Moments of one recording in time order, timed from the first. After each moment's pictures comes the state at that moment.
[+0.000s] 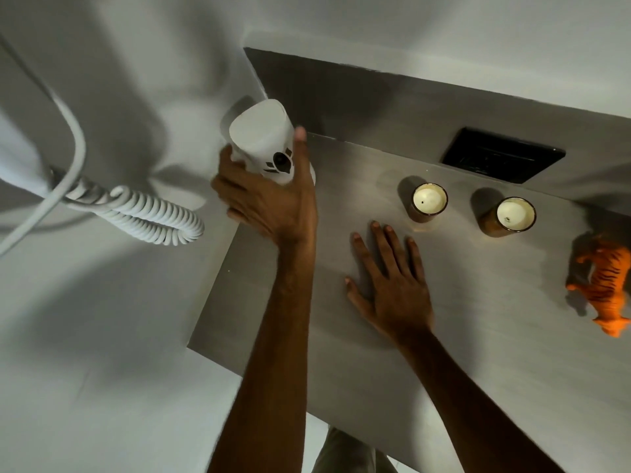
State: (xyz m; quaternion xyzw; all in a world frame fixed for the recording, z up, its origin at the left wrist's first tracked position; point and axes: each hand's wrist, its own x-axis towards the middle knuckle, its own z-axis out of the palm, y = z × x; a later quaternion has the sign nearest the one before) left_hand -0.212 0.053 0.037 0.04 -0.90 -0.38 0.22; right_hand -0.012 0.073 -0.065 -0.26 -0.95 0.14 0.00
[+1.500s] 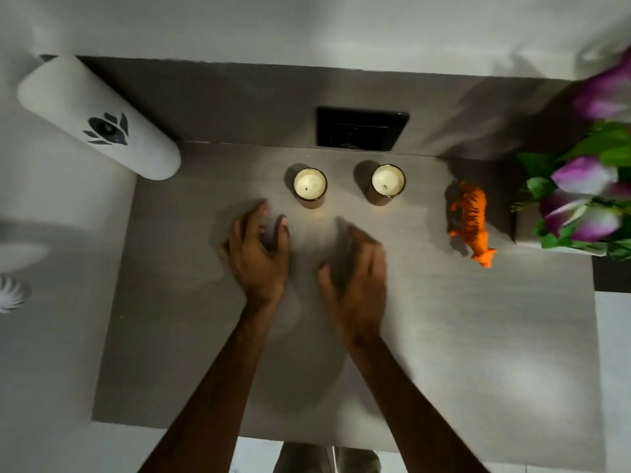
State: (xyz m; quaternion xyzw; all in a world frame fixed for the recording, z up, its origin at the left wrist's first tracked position) left_hand -0.102 0.053 -0.047 -0.27 -0.90 -0.34 -0.06; right_hand 0.039 0.073 -0.043 -0.57 -0.72 0.30 0.25
